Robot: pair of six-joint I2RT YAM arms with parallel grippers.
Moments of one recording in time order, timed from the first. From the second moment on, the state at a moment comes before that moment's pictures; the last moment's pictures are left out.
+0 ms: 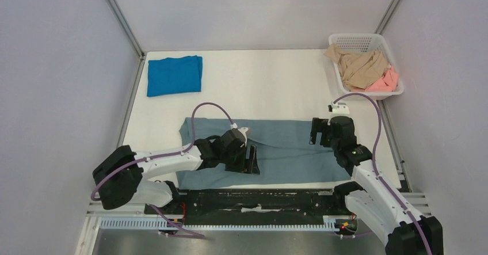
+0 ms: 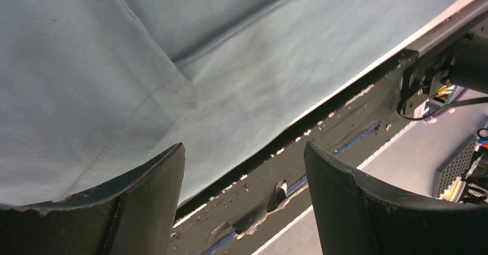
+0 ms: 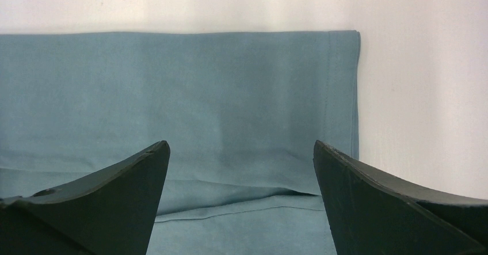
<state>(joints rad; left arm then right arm) -0.98 1.33 0.65 -0.26 0.16 -0.82 0.26 0.80 0.43 -0.30 0.20 0.21</state>
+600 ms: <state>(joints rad) -0.66 1.34 0.65 -0.20 -0.05 -0.95 0.28 1.12 0.41 -0.06 0.02 0.30</state>
